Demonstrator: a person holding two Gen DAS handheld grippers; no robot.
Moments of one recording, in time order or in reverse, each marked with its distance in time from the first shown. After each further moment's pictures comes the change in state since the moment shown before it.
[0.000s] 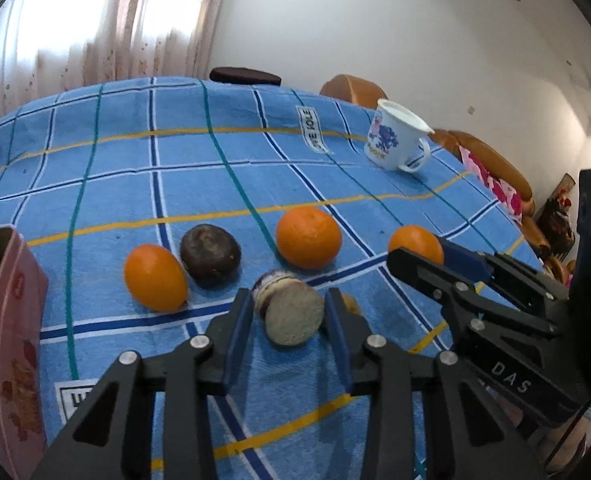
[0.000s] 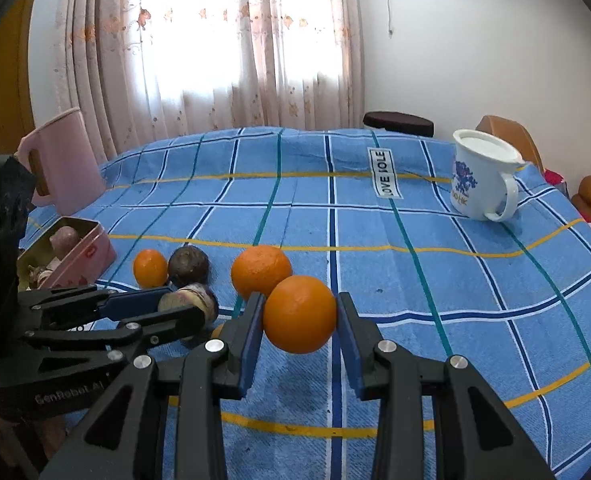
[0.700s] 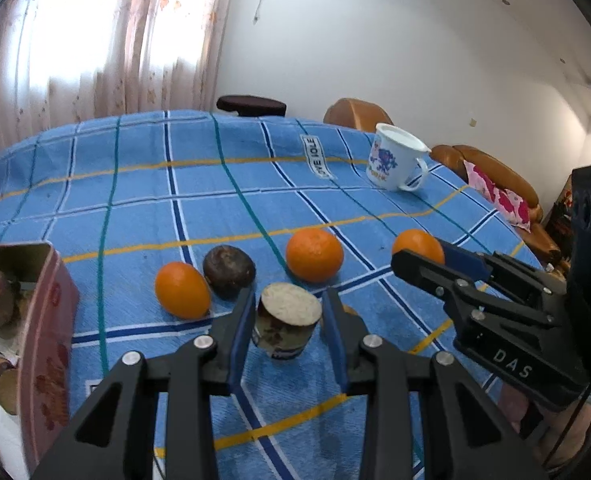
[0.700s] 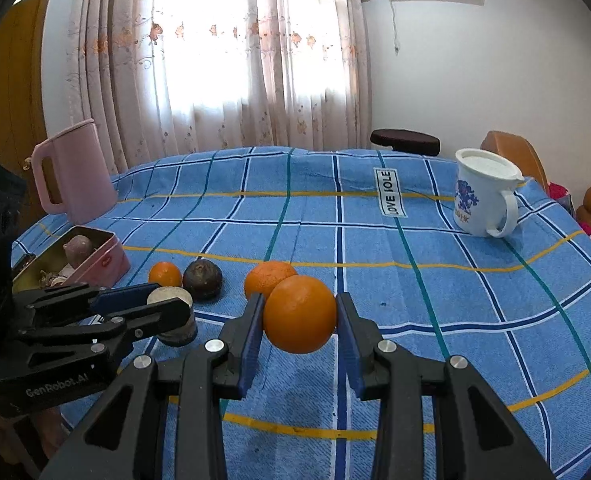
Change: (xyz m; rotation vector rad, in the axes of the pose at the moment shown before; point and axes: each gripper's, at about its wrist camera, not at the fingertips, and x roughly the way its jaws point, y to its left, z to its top) left arm -0.025 -0.004 -0.007 0.039 -0.109 0.048; right arm -0.013 0.003 0.000 -0.015 -0.069 0.031
